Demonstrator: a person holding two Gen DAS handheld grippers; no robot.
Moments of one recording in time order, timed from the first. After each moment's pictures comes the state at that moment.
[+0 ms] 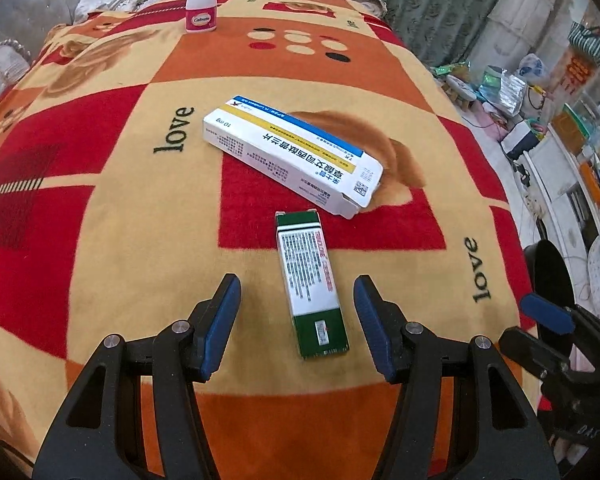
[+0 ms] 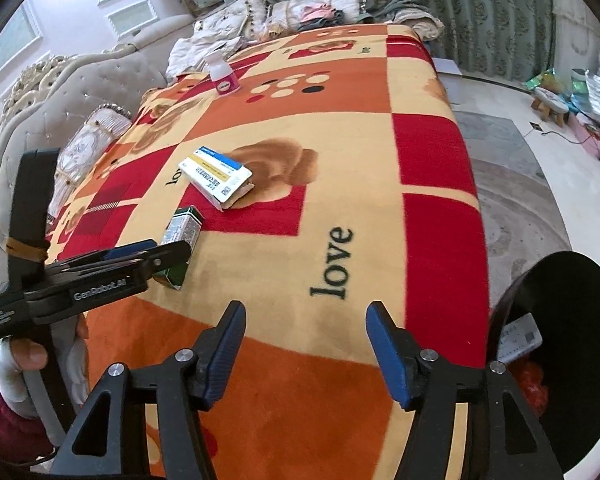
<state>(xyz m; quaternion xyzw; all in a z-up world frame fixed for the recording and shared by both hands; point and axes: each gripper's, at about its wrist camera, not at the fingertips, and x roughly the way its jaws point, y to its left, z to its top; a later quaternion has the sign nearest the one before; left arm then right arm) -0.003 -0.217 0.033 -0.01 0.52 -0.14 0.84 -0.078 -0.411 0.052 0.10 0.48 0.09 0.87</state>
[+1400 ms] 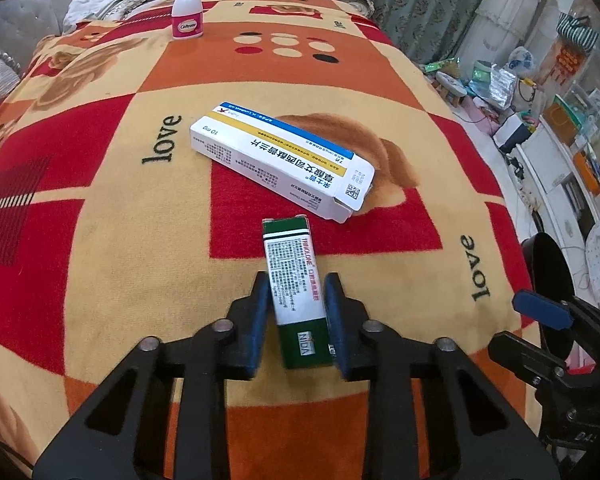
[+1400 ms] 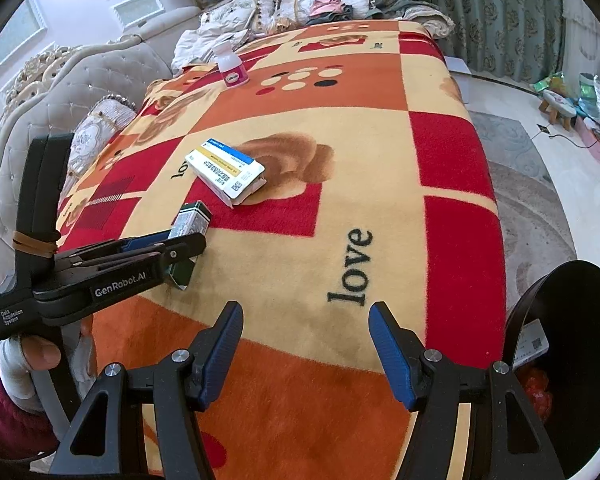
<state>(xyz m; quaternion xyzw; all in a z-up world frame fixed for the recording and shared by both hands) -0.002 -0.219 0.034 0.00 0.51 -0.17 0.85 -0.069 -0.399 0.050 0.09 0.49 0.10 0.86</state>
